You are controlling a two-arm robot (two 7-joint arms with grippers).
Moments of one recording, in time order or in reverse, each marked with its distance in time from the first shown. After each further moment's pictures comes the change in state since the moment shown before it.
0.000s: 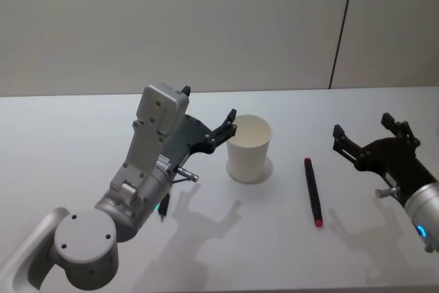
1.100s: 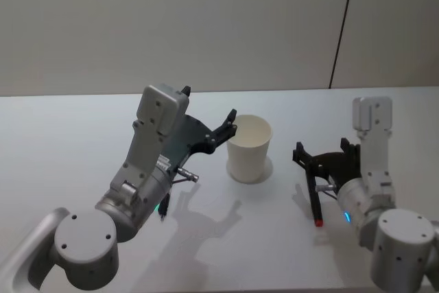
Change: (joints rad) left arm 0.000 0.000 0.000 0.000 0.000 0.000 0.000; right arm 0.195 -0.230 -0.083 0.311 -0.083 0.164 -0.197
